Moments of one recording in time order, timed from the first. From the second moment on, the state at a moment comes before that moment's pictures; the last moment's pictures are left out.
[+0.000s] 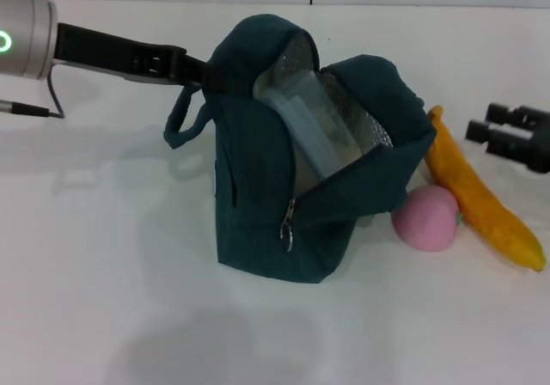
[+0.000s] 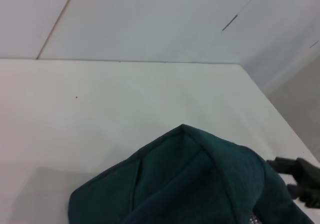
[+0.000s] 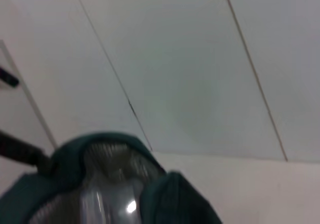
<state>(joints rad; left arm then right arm) -0.68 -2.00 0.84 1.02 2.13 1.64 -2.43 0.41 1.97 -0.92 -0.57 -1.56 -1.38 1.42</state>
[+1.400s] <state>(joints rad) -0.68 -2.01 0.84 1.00 2.13 1.64 -2.42 0.53 2.01 -1.02 -0.46 -1.60 -1.12 1.37</state>
